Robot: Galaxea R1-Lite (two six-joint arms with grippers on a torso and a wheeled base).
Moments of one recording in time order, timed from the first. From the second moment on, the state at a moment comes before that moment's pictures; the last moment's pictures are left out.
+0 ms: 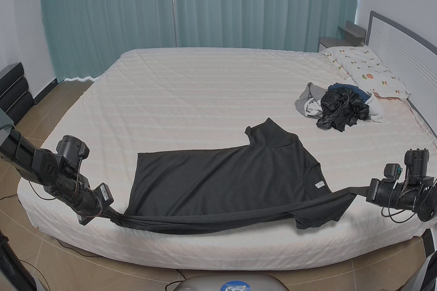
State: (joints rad) left arm -0.01 1.87 -0.80 0.13 -0.28 -0.68; right arm -0.11 1.79 -0.29 -0.88 0.50 0.33
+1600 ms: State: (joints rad) left arm -0.05 2.19 -1.02 -0.13 -0.14 -1.00; right arm -0.03 2.23 -0.66 -0.97 0.38 0.41
